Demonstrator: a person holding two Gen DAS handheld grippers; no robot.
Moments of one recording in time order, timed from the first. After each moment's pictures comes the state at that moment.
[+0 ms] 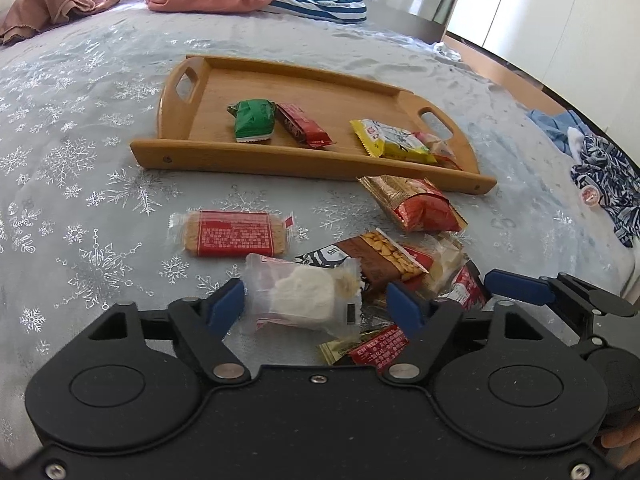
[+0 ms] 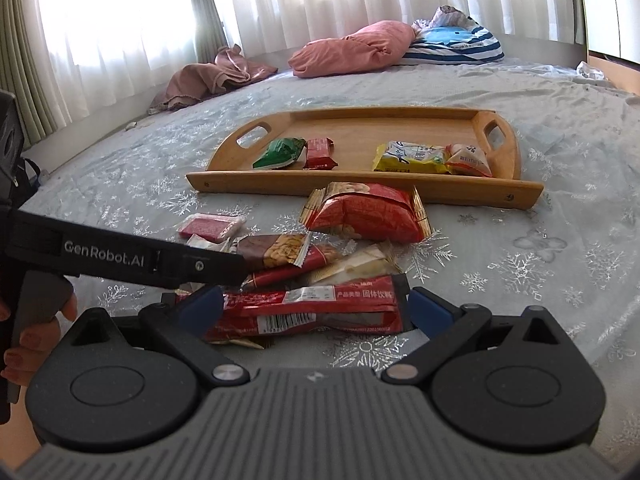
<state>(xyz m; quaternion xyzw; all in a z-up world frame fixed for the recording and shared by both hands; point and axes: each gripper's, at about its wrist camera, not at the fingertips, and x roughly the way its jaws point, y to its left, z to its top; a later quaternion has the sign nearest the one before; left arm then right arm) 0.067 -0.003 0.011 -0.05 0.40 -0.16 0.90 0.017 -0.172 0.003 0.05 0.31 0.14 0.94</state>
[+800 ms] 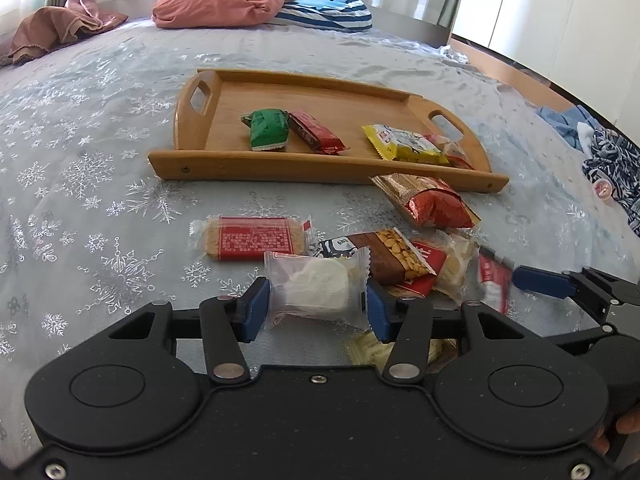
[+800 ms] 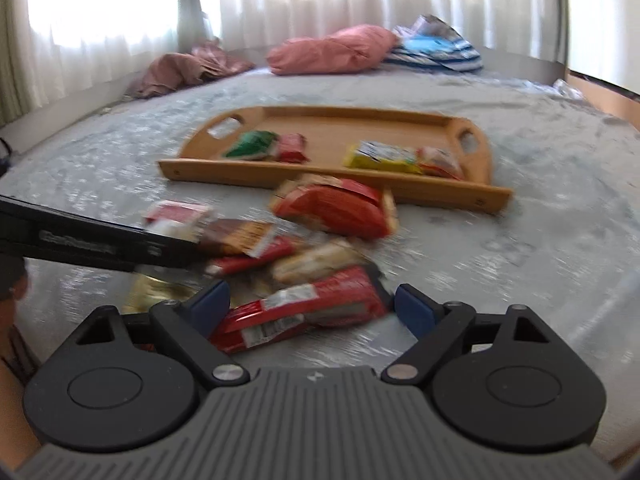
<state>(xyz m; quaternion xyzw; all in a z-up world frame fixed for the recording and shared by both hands) 0.058 0.001 0.012 -0.02 0.38 -0.14 0.91 0.013 -0.173 -0.002 0.01 0.31 0.09 0.95</state>
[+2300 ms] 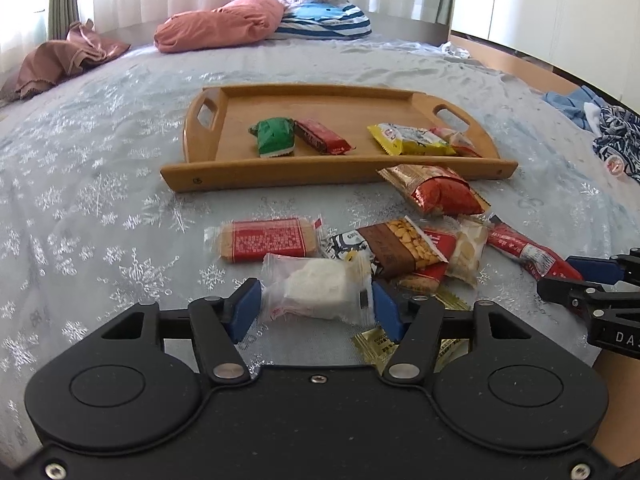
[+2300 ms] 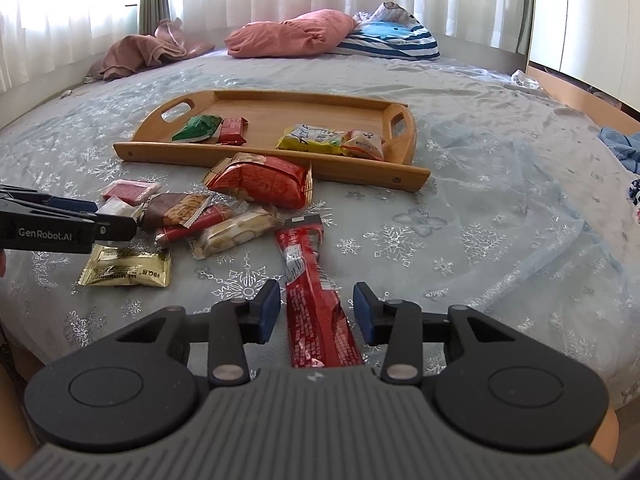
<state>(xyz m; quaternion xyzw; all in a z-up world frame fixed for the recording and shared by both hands) 0.046 -0.005 0.006 0.02 0.36 -0.13 0.93 -0.012 -0.200 0.012 -0.02 0.33 0.03 0.94</state>
